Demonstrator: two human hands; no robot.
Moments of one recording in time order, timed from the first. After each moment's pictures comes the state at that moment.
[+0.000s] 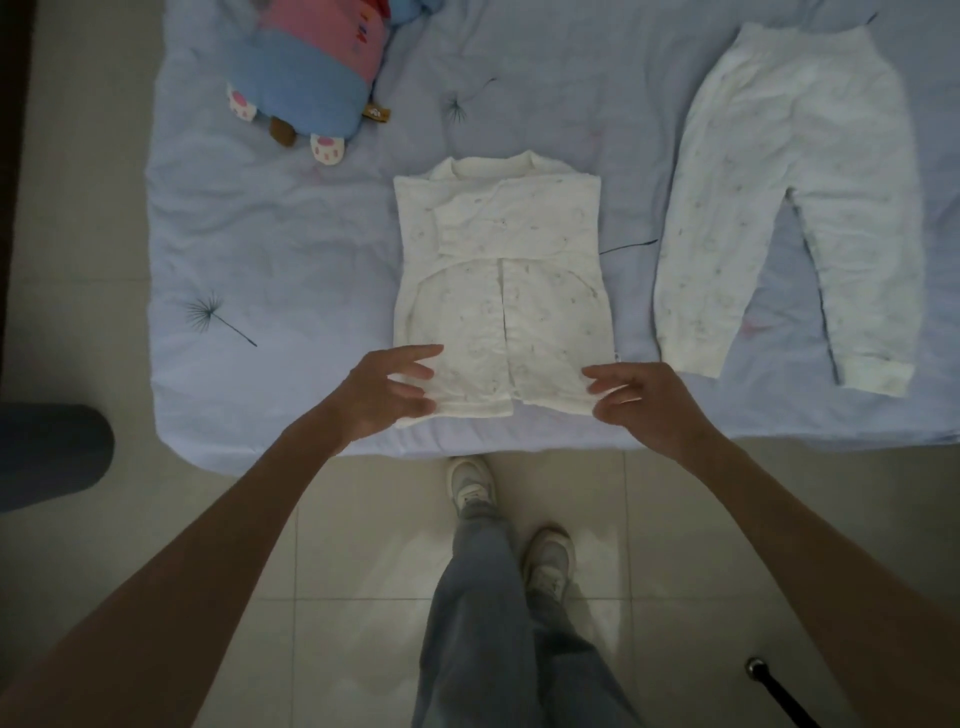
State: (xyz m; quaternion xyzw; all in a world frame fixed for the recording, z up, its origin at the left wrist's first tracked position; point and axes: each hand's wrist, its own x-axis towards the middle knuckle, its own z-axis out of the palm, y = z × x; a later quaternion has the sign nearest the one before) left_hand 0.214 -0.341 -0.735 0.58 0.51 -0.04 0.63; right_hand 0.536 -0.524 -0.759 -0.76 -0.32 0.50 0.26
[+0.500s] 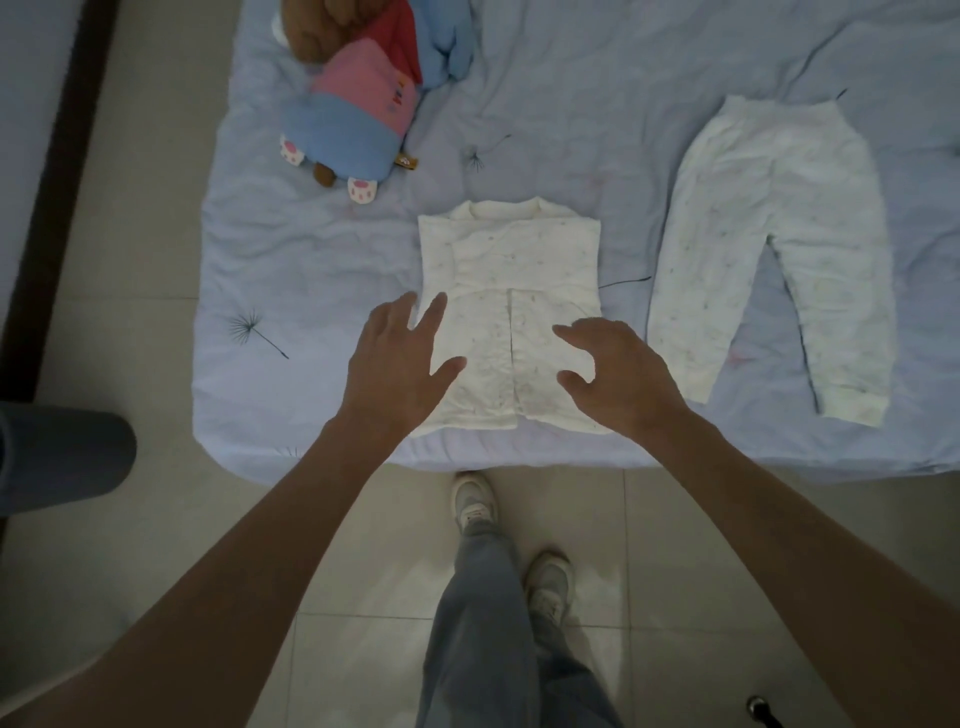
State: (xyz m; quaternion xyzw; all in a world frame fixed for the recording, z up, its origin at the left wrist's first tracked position) left_hand 0.255 -0.350 -0.664 0.85 0.50 -0.04 0.15; right_hand 0.503 -0.466 -0.668 -0.77 -0.57 0.27 0.10
